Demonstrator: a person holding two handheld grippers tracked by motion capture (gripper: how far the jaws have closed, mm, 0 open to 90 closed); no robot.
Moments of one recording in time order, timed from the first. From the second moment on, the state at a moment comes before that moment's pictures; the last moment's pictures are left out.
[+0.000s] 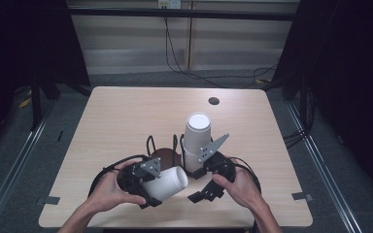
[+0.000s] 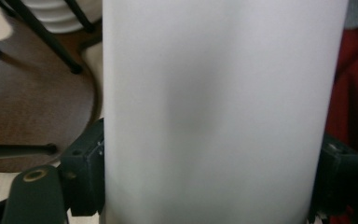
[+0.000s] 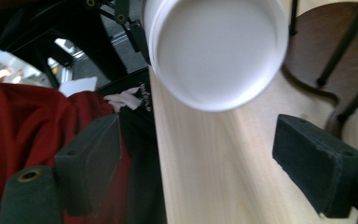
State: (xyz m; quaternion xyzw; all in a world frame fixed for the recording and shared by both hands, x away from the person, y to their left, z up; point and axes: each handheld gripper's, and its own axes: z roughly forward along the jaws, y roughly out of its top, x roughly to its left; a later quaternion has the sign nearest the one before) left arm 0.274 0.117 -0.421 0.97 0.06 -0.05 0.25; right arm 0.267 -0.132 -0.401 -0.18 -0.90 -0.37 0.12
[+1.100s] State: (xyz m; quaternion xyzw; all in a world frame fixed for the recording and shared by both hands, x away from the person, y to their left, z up) left arm 0.256 0.085 -0.425 0.98 0.00 -0.04 0.18; right arm 0.264 -0.096 -0.422 -0.16 -0.92 -0.31 0.15
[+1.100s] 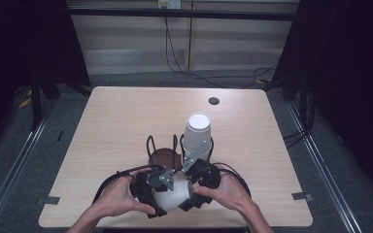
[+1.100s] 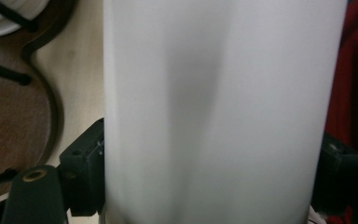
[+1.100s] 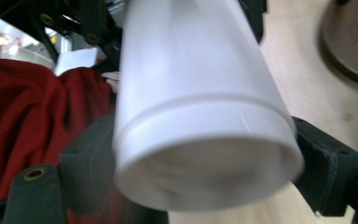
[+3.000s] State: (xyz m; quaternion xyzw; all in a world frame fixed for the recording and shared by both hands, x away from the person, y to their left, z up) left arm 0.266 0.110 -0.421 0.95 -0.01 -0.04 0.30; right arm 0.265 -0.098 -0.420 -0.17 -0.92 -0.33 0.14
